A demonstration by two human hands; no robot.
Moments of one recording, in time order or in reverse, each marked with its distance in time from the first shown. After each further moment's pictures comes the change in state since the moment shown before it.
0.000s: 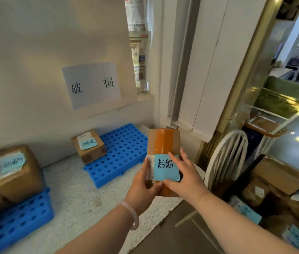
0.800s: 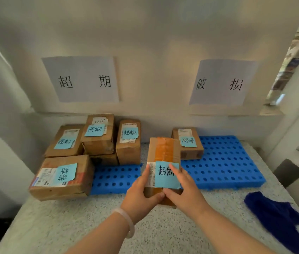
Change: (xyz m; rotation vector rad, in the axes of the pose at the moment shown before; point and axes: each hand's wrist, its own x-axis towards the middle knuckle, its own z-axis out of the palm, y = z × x) left_hand -0.087 -0.096 -0.227 0.083 0.527 -0.268; right_hand 0.070 -0.160 0.227 0.189 -0.575 -0.291
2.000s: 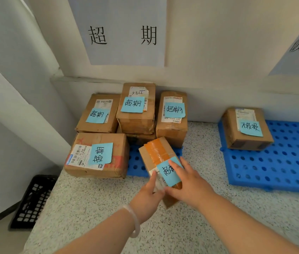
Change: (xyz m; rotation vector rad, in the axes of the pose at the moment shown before) left_hand 0.025 -0.126 -0.076 -0.031 -0.106 -0.458; right_hand 0.107 -0.003 0.135 -0.561 -0.452 0.055
